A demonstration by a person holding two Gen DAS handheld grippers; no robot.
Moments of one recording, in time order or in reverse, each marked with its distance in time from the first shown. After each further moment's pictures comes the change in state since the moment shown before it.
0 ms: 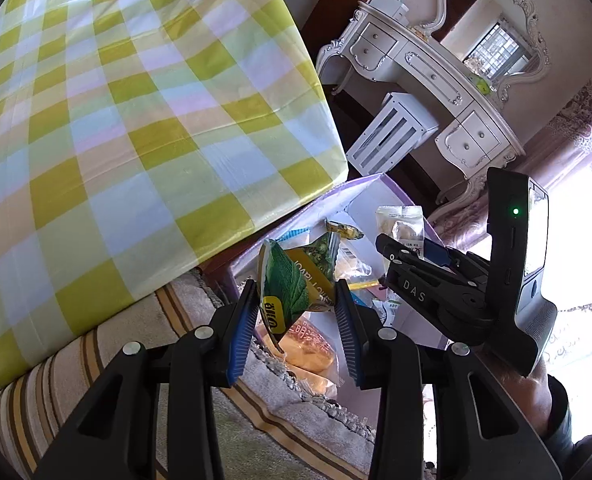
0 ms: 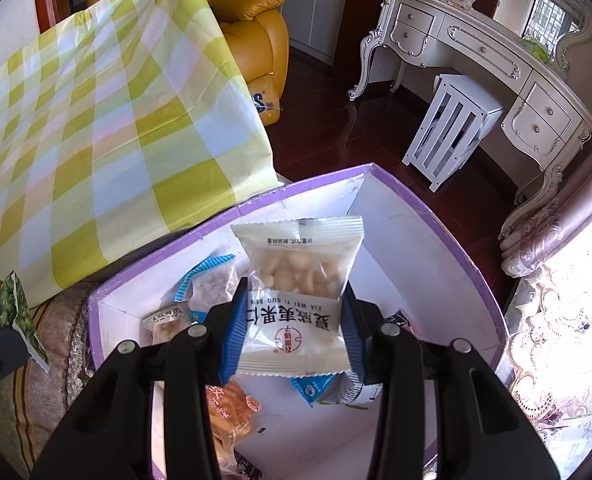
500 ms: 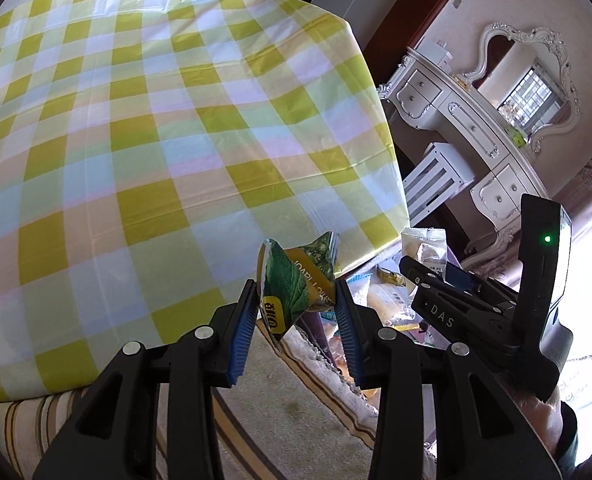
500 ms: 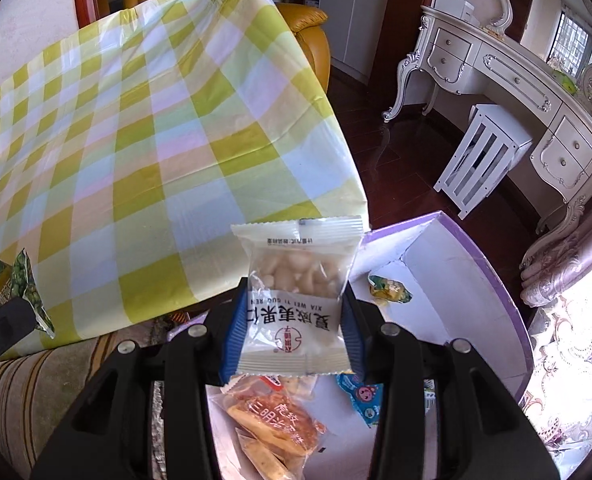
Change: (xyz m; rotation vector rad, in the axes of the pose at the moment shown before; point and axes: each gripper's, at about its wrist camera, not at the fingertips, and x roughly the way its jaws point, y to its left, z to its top) left arm -0.039 0.055 0.006 -0.113 -0.141 0.107; right arm -0.015 0.061 0.023 -0.075 -0.053 0.072
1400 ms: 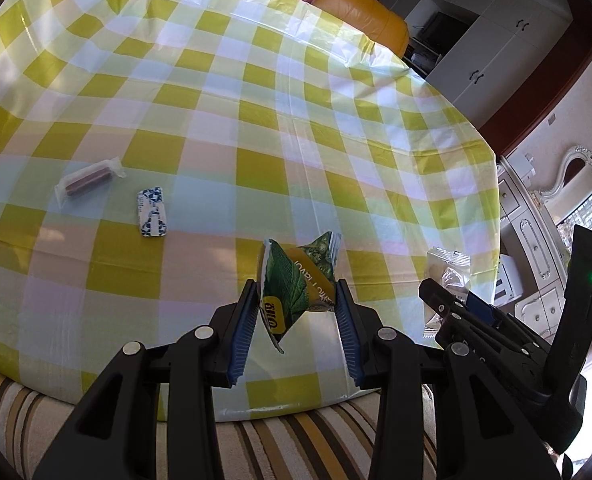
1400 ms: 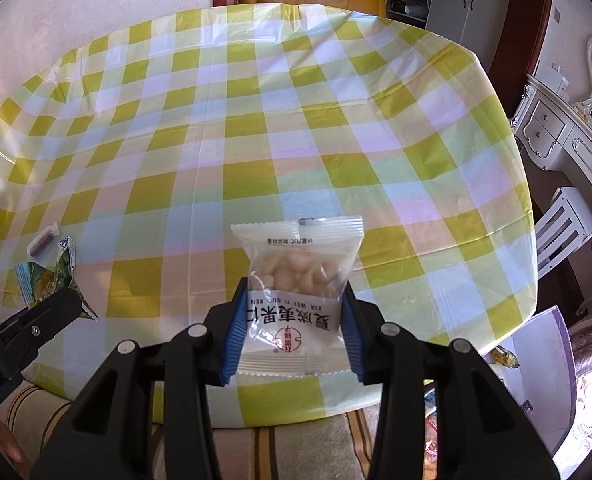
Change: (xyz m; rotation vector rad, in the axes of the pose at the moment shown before) left arm -0.082 0.167 -0.008 -0.363 -0.205 0.173; right arm -0.025 0.196 0.028 -0.239 -0.072 0.195
